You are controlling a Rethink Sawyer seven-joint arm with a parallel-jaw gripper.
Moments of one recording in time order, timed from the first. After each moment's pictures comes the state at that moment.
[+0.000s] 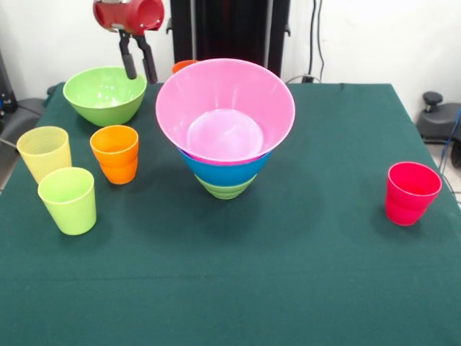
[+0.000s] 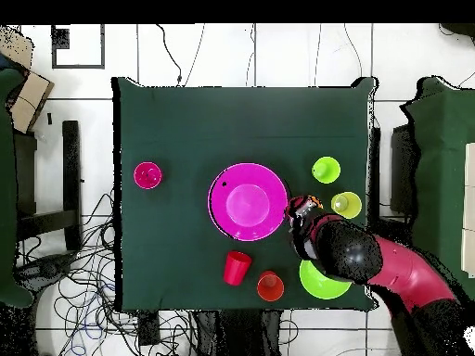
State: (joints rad) arm -1.00 -0.88 0.53 2.05 -0.23 0.37 2.21
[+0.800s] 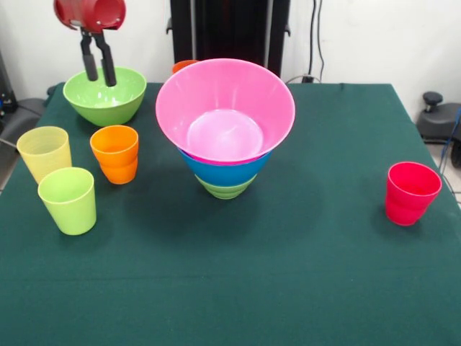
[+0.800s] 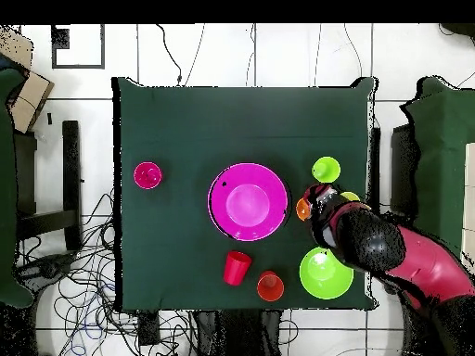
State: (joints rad) arm -1.00 -0.88 0.51 1.95 -0.23 0.40 2.21
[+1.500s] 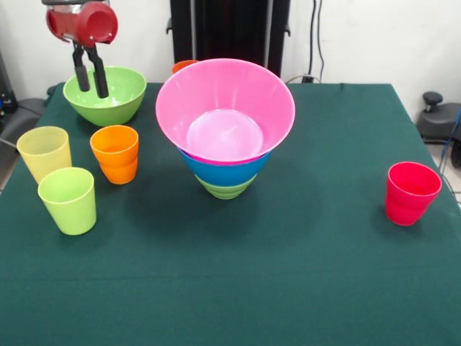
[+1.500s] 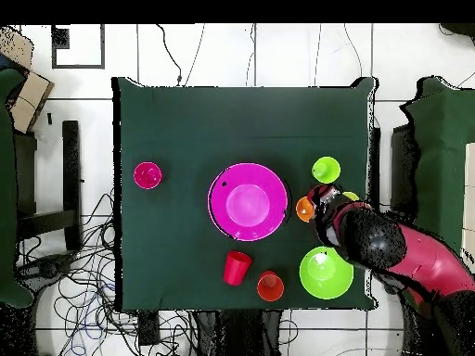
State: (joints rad) arm -1.00 -0.83 0.48 1.92 -0.29 0.40 2.21
